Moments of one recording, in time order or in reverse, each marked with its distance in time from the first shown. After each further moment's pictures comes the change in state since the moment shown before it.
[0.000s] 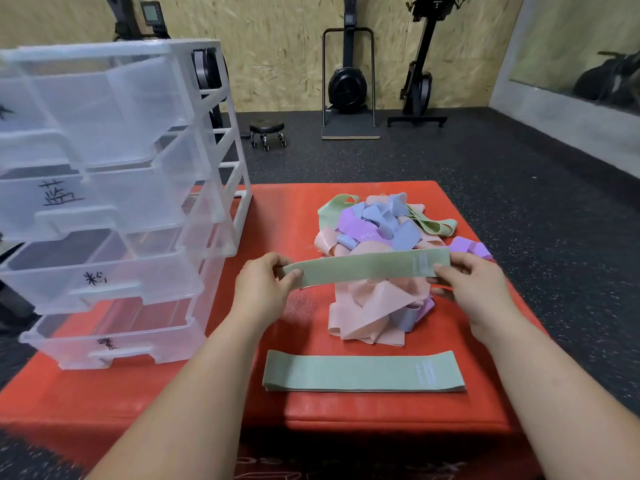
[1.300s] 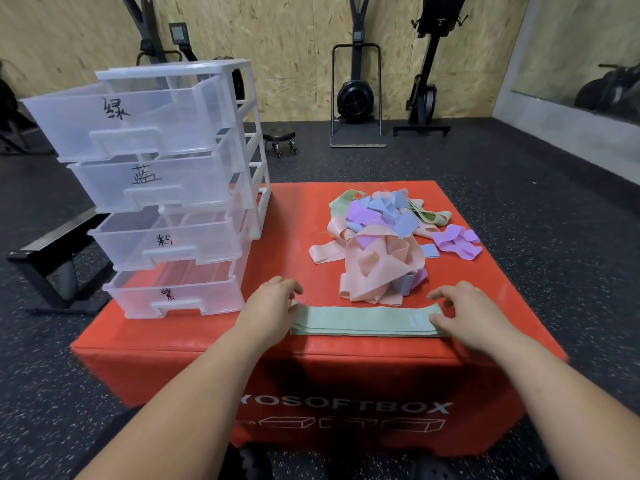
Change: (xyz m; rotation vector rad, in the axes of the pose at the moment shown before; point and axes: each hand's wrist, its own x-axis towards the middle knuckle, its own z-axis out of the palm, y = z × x) left_hand -0.109 -0.022 -0.043 0.314 -0.213 0.213; right_hand -0.095 0.024 -0.048 -1.142 -0.310 -0.238
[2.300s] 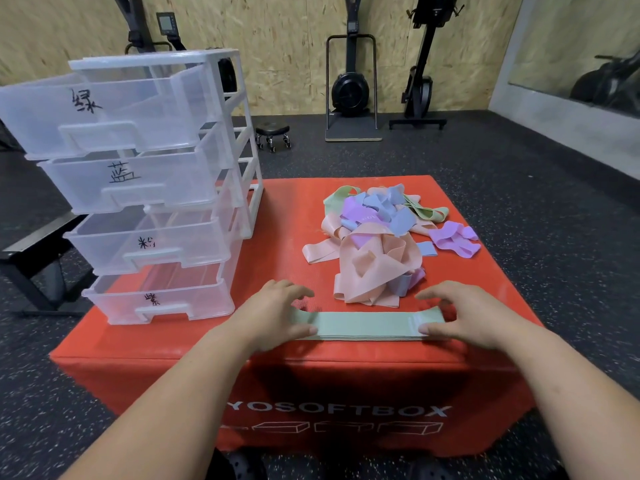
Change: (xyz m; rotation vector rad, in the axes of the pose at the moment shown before) left_hand 0.011 0.005 -0.007 0.050 -0.215 0.174; right_hand 0.010 0.008 -0.018 0.090 -0.121 -0.232
